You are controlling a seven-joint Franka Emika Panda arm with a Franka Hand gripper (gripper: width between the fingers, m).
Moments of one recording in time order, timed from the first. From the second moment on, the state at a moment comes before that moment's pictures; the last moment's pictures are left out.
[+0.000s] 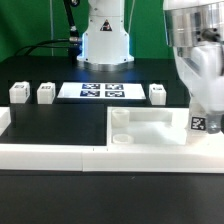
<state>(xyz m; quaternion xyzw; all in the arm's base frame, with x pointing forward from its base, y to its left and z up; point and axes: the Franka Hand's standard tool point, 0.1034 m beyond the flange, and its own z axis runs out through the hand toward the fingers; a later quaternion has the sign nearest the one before) 0.619 0.130 0.055 -0.76 0.65 0.05 0.08</state>
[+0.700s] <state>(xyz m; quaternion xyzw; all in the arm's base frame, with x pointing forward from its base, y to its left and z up) 0.625 0.123 0.067 -0.94 0.33 0.02 0.06</state>
